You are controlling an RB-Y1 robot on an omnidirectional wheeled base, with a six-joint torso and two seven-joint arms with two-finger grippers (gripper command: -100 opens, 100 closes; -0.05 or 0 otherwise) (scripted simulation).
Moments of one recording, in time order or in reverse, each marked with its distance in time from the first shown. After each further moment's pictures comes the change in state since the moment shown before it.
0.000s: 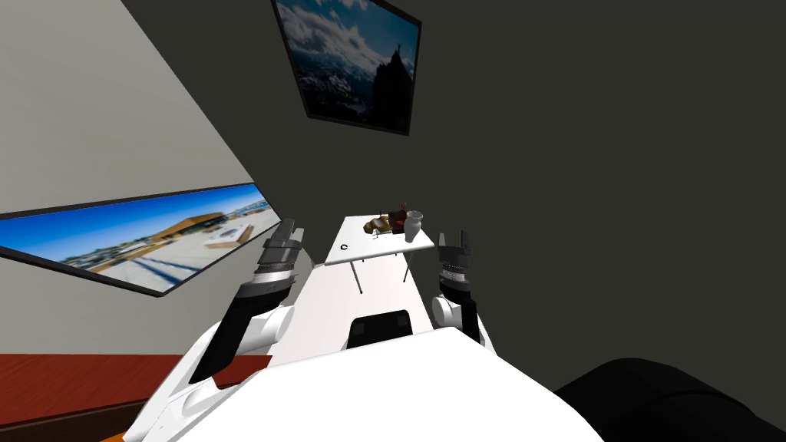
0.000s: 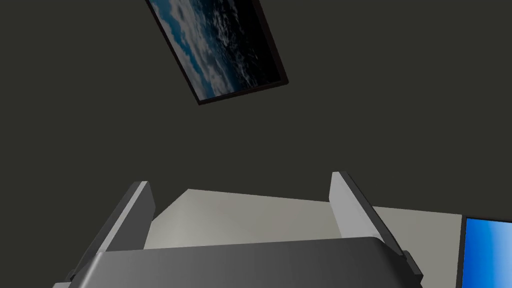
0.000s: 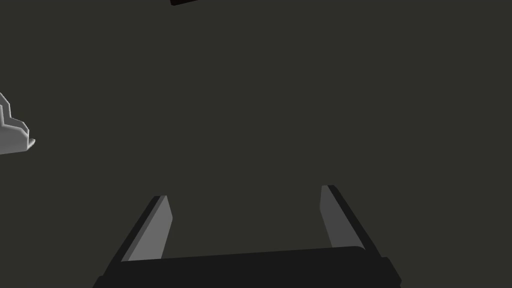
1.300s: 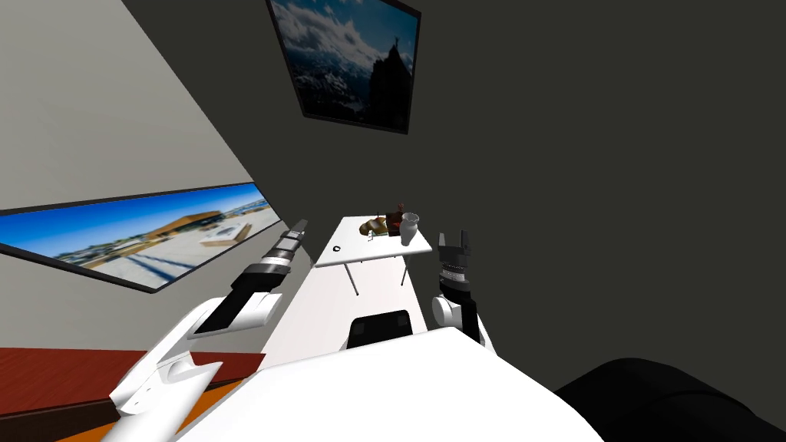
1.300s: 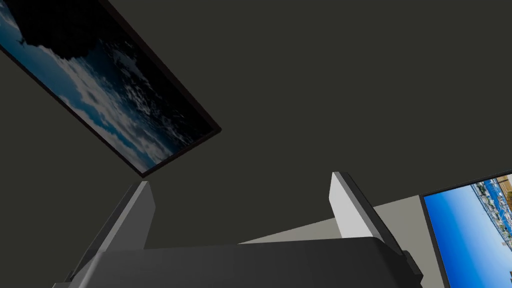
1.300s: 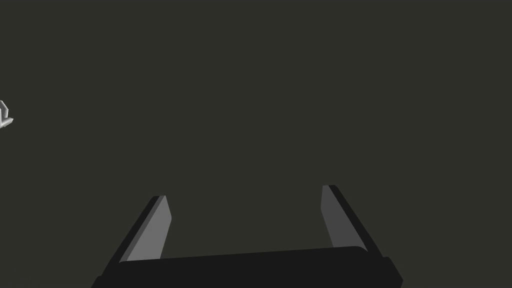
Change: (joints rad) left arm -0.122 0.239 0.052 0.113 -0.008 0.337 -0.004; right arm 0.000 0.000 0.000 0.000 0.000 0.000 0.000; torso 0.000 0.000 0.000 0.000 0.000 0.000
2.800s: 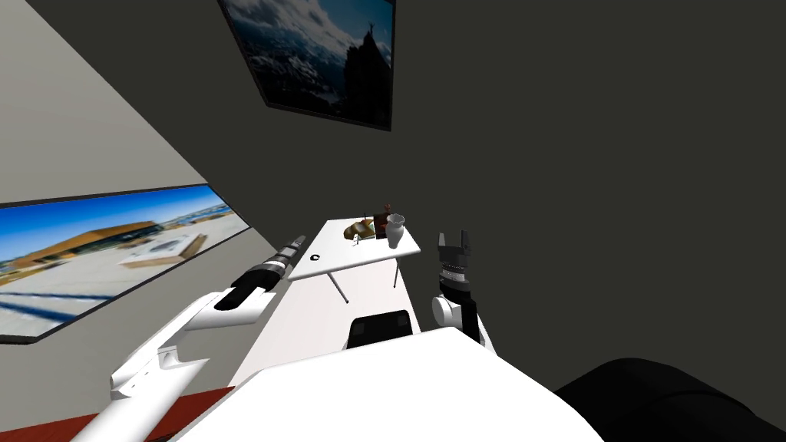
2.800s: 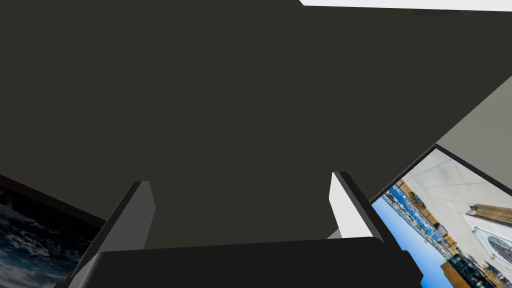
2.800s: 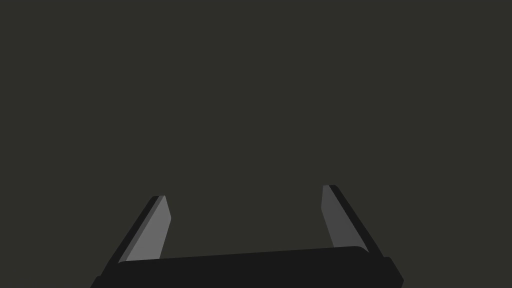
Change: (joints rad) left arm -0.030 0.138 -0.012 0.151 -0.007 0.377 -0.049; right arm 0.000 0.000 0.000 0.000 0.000 0.000 0.000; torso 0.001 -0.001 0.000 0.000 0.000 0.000
